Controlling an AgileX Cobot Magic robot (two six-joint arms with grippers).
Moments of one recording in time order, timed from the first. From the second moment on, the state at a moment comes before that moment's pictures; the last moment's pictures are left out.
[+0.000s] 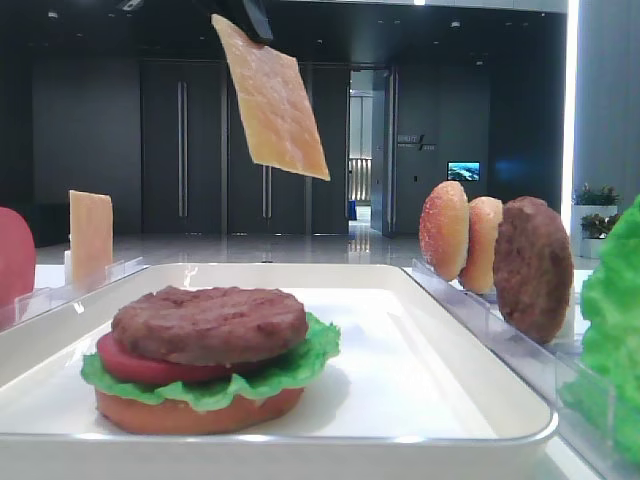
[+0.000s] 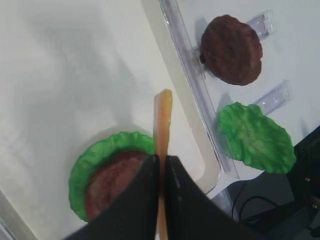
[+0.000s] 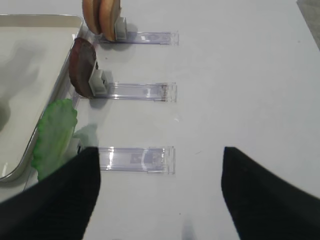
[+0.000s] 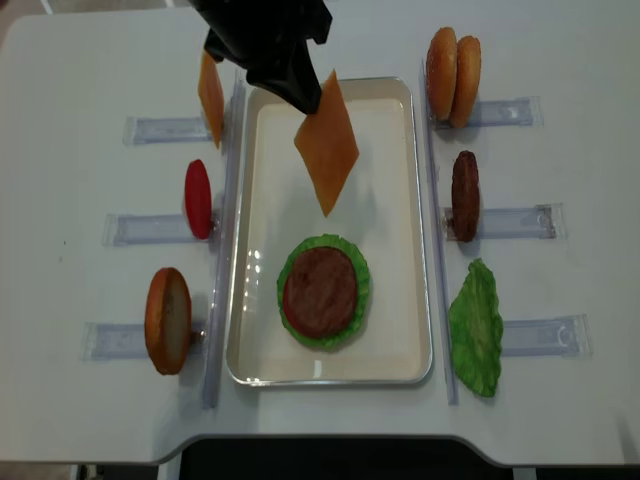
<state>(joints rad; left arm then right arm) -0.47 1.82 -1.67 -0.43 1.20 0.01 -0.01 -0.01 -0.51 0.16 1.14 -0.13</state>
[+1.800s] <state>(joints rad) -0.61 1.54 -0.99 -0.73 0.74 0.25 -0.01 -0.01 -0.51 0.17 1.14 -0.13</state>
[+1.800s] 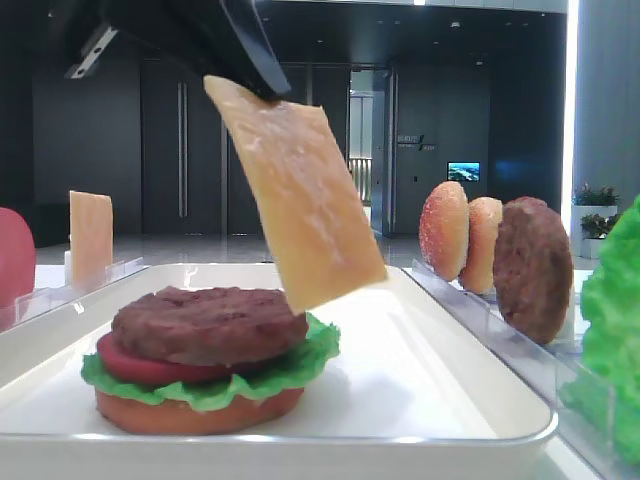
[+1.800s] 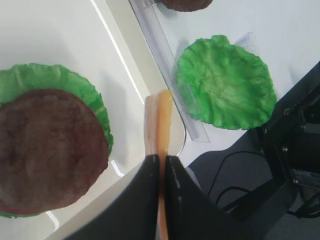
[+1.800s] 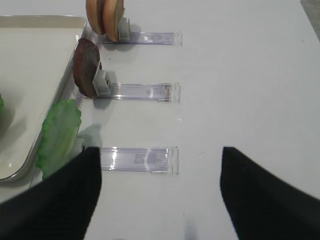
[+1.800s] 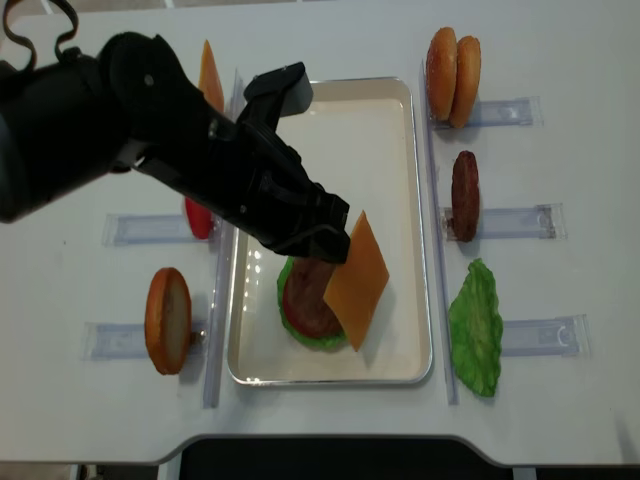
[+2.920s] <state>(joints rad) -0.55 1.53 -0.90 -0.79 0.66 0.37 -0.01 -0.01 -0.51 0.17 1.14 -0.13</state>
